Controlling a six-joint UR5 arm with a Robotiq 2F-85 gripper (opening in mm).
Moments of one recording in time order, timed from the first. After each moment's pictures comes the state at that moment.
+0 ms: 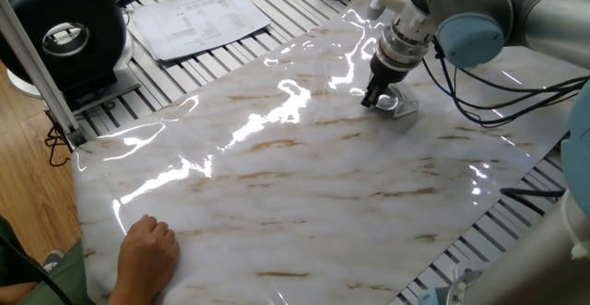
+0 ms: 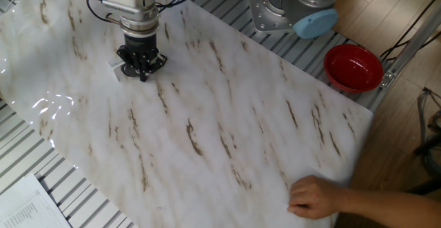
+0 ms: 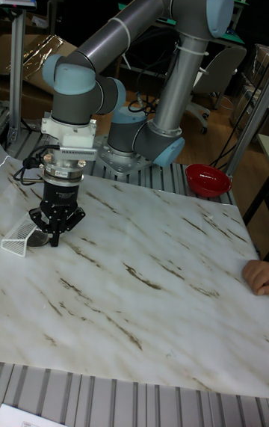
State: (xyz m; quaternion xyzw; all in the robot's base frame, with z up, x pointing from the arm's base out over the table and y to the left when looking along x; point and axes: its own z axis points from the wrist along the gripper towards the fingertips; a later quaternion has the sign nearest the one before) arm 0.503 -0.142 0.008 -0.20 0.97 -0.01 0.11
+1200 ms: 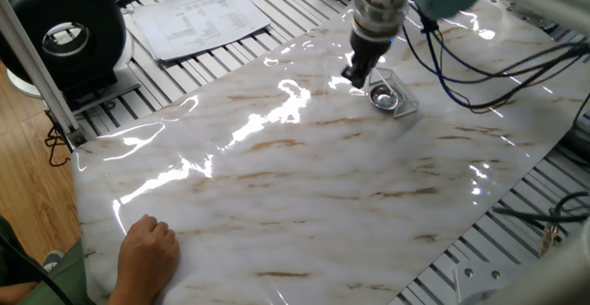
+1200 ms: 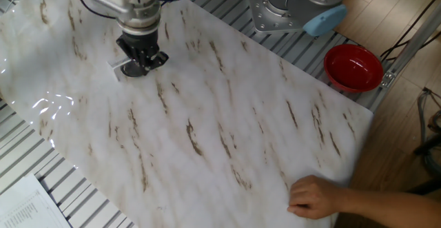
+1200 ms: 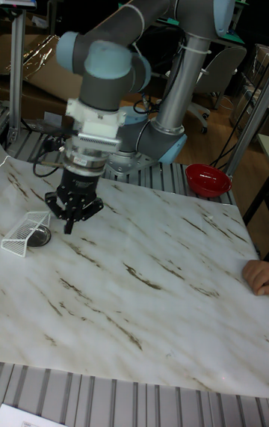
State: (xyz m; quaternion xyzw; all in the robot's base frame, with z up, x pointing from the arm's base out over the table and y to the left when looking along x) arm 0.510 -0.098 0.093 -0.07 1.00 -0.03 0.05
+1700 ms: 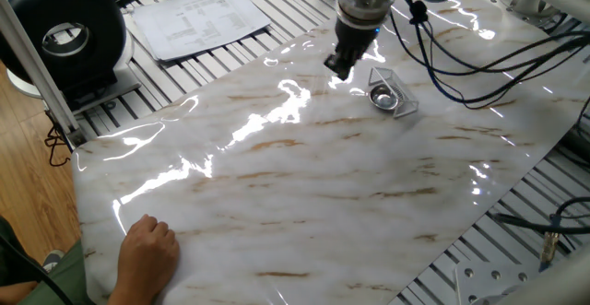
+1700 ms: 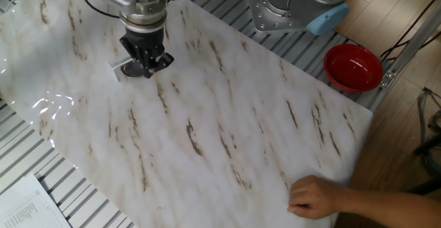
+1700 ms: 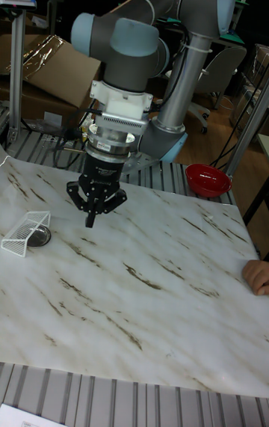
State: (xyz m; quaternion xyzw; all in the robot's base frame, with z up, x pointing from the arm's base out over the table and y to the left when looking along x) arm 0.537 -0.064 0.119 -0.07 0.99 -0.01 0.09
